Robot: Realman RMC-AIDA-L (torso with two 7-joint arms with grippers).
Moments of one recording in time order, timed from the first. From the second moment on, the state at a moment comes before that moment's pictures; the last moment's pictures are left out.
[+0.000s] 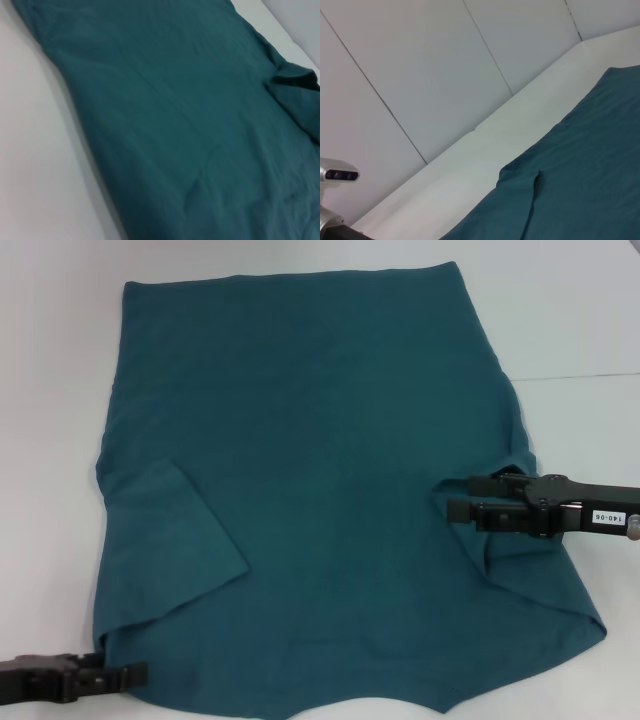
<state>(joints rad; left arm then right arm) -0.42 -2.11 0.48 0.81 2.41 1.56 -1.90 0.56 1.97 -0.60 -0.54 -1.98 -1.57 1.64</state>
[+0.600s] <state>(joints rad) -0.47 -2.10 0.51 0.79 2.40 1.65 -1.90 0.55 1.97 -0.58 -0.54 -1.98 -1.58 1.64</state>
